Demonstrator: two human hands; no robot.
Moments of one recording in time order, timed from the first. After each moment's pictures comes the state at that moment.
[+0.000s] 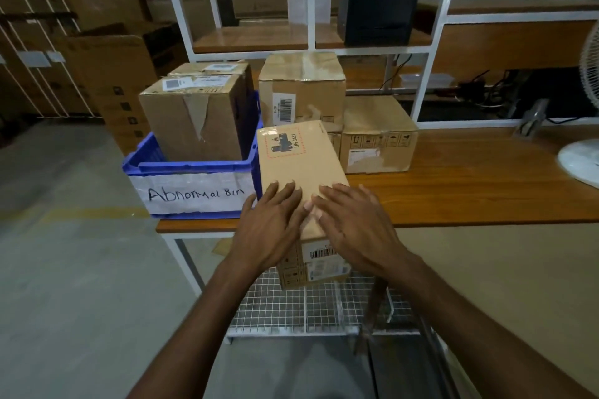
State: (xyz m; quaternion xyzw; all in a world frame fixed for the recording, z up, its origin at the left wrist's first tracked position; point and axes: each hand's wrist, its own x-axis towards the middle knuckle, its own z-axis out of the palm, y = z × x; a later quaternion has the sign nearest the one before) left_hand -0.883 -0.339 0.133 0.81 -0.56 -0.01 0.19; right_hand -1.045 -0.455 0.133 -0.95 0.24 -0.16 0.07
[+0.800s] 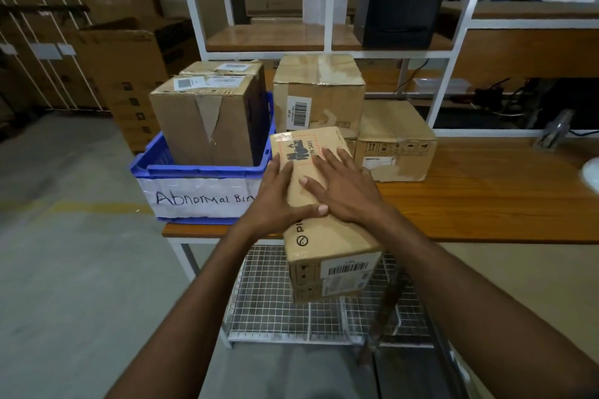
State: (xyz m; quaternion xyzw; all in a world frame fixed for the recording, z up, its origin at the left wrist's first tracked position) left_hand -0.809 -0.386 0.130 0.76 -0.51 -0.16 0.36; right_hand -0.944 -0.515 0.155 -0.94 0.31 -0.08 0.10
